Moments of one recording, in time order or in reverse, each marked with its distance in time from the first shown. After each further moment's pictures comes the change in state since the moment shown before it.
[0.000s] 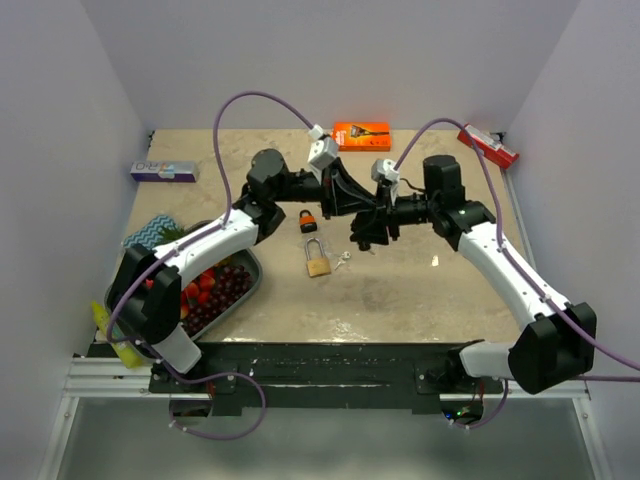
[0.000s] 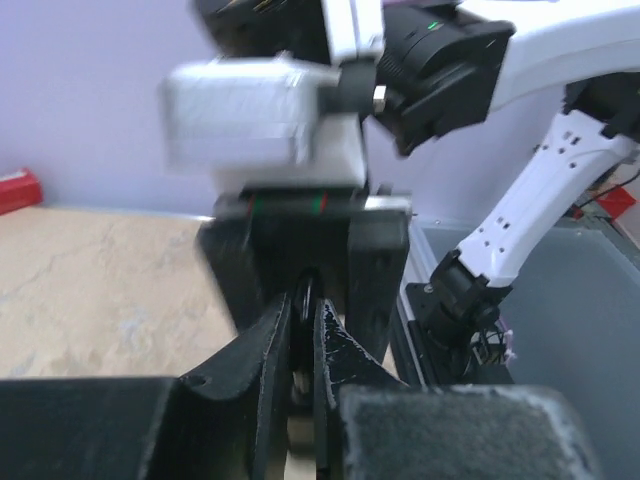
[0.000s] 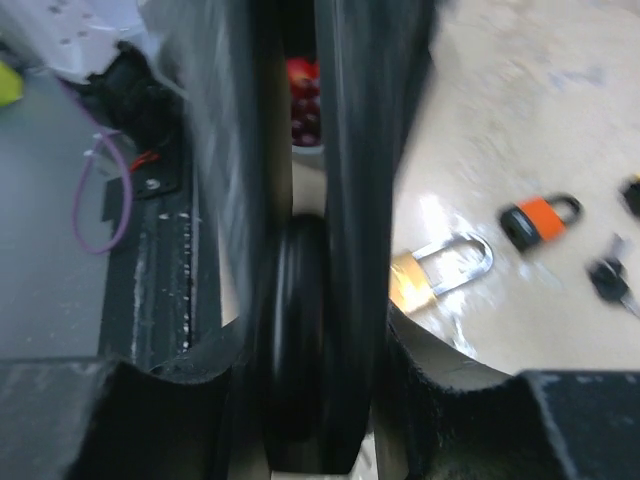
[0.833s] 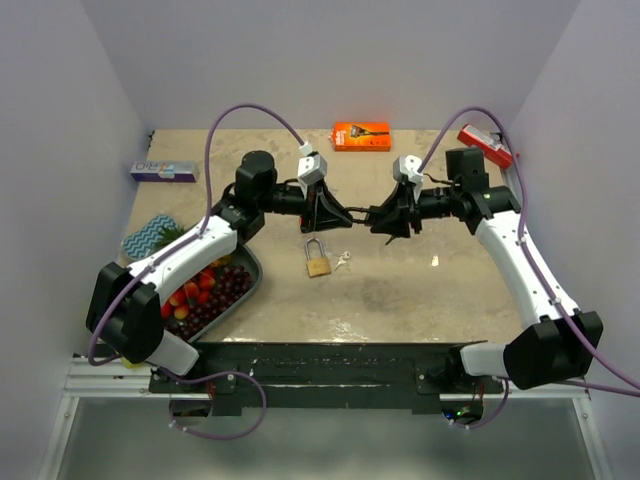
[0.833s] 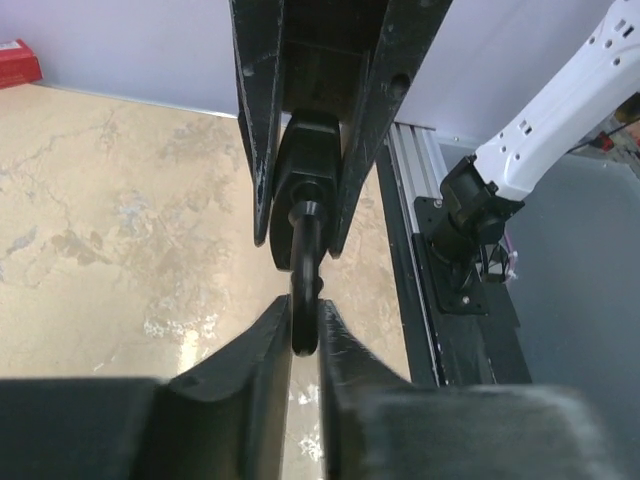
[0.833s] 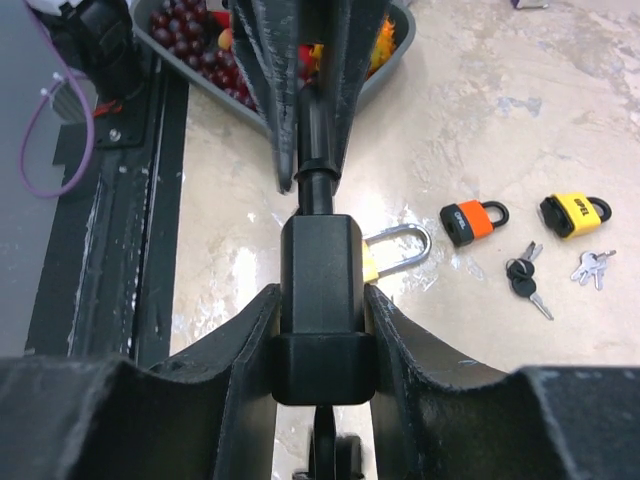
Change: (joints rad) left arm 0.045 -0.137 -0.082 -0.376 -0.018 0.258; right arm -0.098 0.016 0.132 -0.335 -0.104 -0.429
